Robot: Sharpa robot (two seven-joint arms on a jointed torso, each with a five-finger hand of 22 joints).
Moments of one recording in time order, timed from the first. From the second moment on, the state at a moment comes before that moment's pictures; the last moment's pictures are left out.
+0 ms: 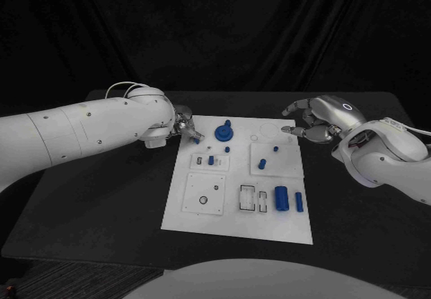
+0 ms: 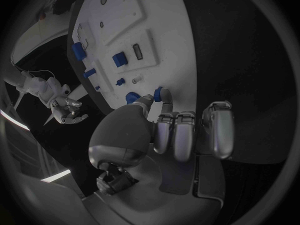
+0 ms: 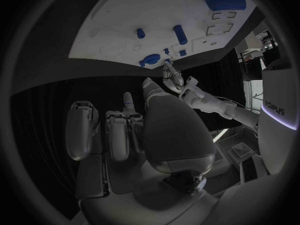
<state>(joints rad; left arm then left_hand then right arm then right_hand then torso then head) 1.40 -0.62 -0.22 1.25 -1.08 0.17 -0.48 1.07 0.05 0.11 0.19 0.30 0.97 0.04 0.36 1.23 1.46 -0.03 1.57 1.31 1.46 -0.07 1.57 1.31 0.05 1.42 0.05 1.42 1.31 1.34 -1.00 -0.25 1.66 -1.54 -0.61 -0.14 1.38 -0.06 0.10 0.28 0.17 0.73 0.09 0.32 0.18 1.46 -0.01 1.57 1.31 1.47 -0.07 1.57 1.31 0.04 1.47 0.04 1.37 1.31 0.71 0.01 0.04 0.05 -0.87</state>
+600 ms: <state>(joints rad) 1.40 -0.62 -0.22 1.25 -1.08 0.17 -0.47 1.11 0.02 0.28 0.13 0.37 0.97 0.03 0.34 1.22 1.46 -0.03 1.57 1.31 1.46 -0.07 1.57 1.31 0.05 1.42 0.05 1.41 1.31 1.34 -1.00 -0.25 1.66 -1.54 -0.60 -0.14 1.38 -0.06 0.10 0.28 0.18 0.73 0.09 0.32 0.18 1.46 -0.01 1.57 1.31 1.47 -0.07 1.57 1.31 0.04 1.47 0.04 1.37 1.31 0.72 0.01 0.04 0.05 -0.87</state>
